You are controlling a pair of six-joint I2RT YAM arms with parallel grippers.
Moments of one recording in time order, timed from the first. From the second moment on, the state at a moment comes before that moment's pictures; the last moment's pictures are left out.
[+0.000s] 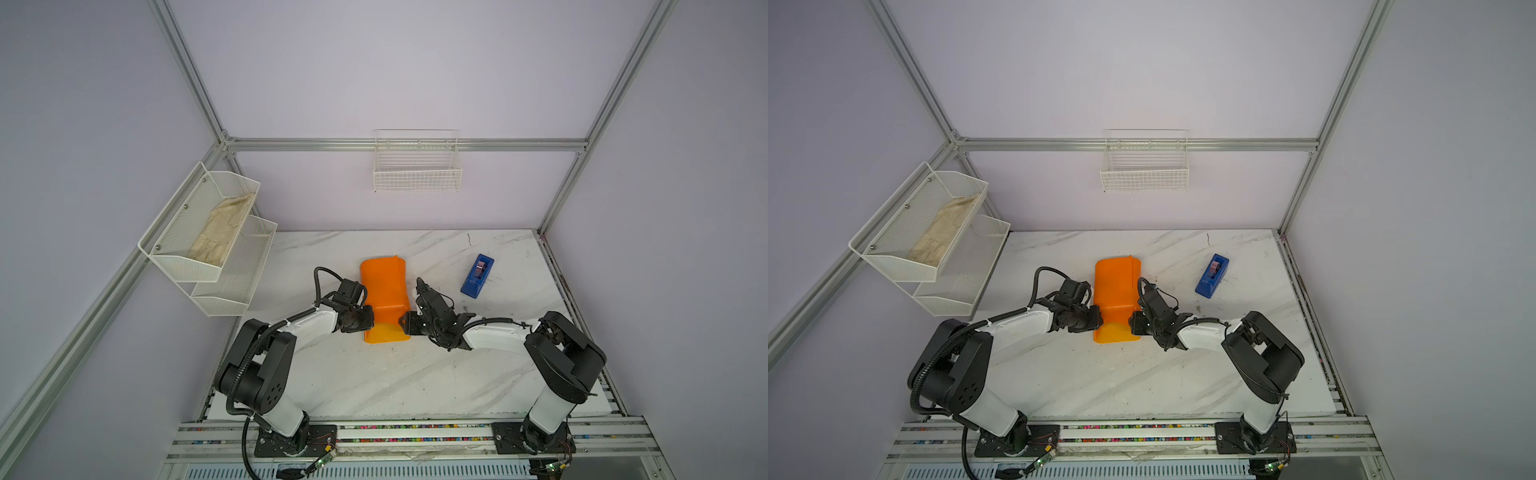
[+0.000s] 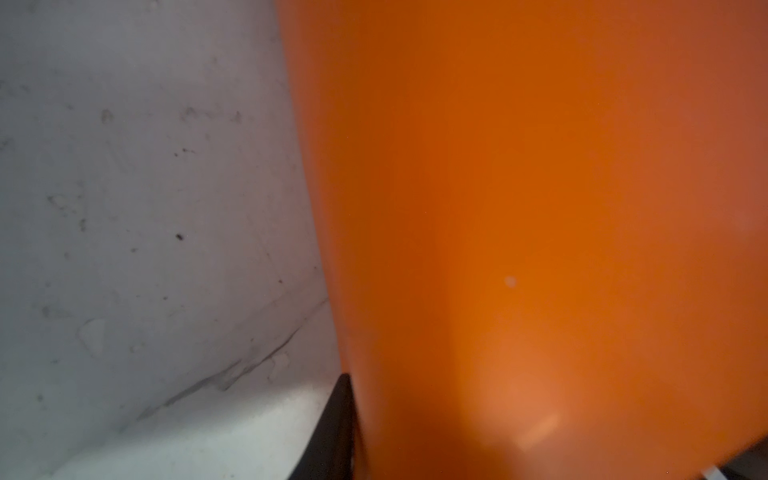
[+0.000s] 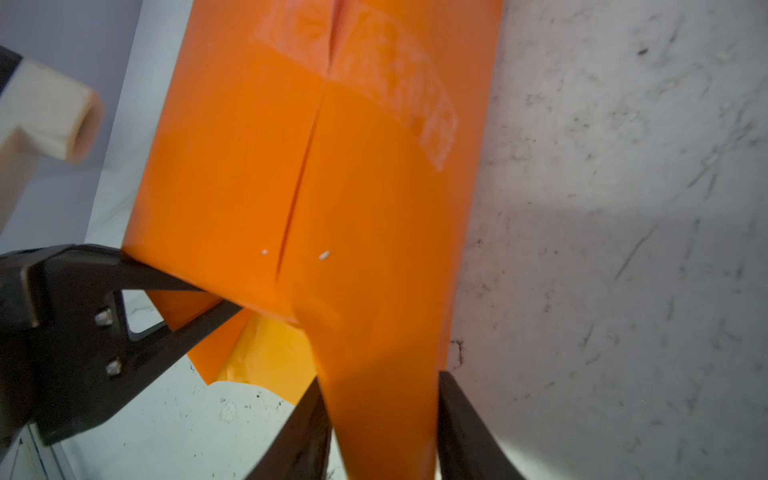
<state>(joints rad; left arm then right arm) -0.40 1.62 0.87 -0.33 0.15 -0.52 0.81 1.73 0.89 0.09 -0.04 0.73</state>
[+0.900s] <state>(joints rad) -0.38 1.73 1.00 -0.37 0.15 -0.40 0.71 1.74 0.90 0.15 -0.10 0.65</state>
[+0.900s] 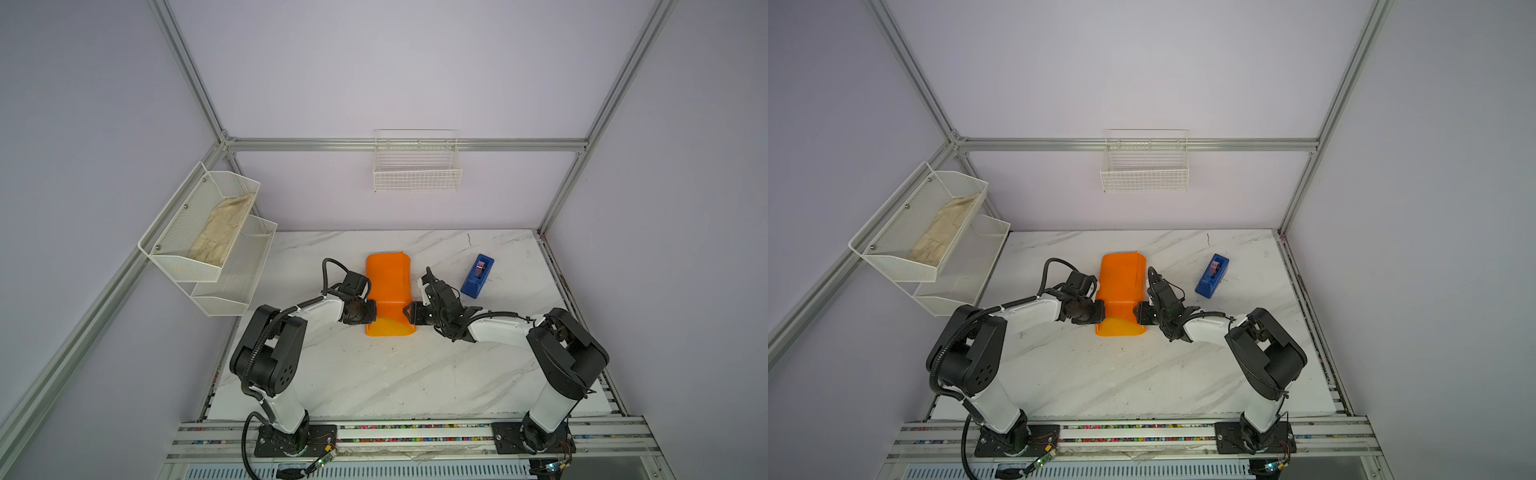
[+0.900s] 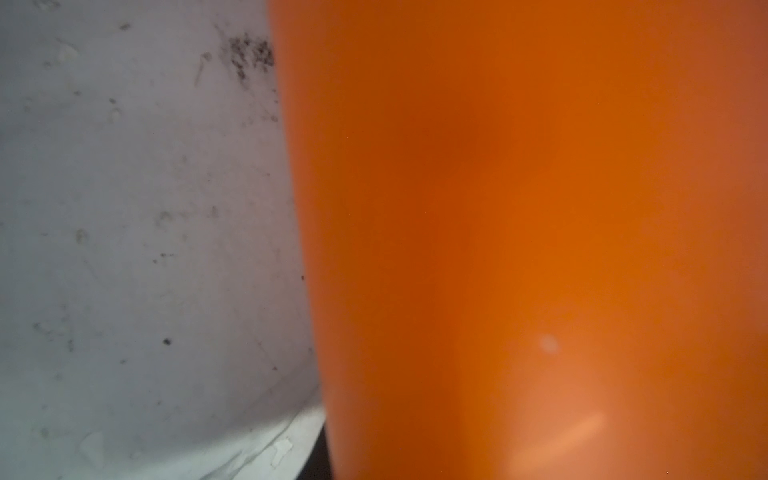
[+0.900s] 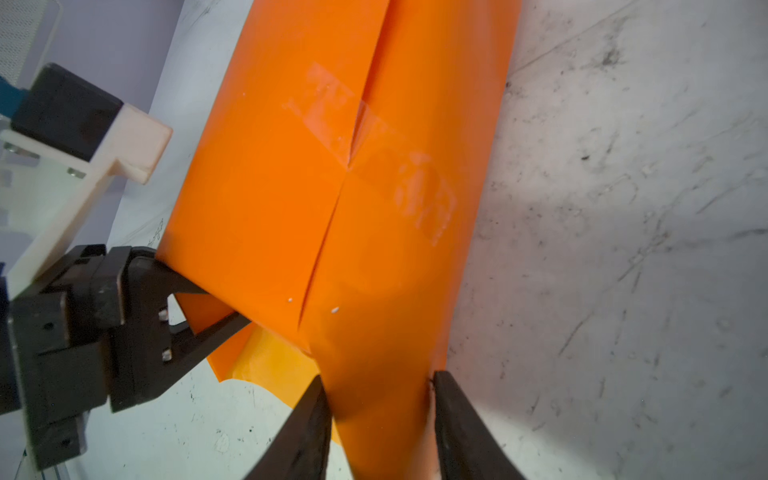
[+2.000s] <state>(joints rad) -0.38 1.74 1.00 -0.37 0.16 -0.40 0.72 1.84 0.99 0.14 -0.06 0.65</state>
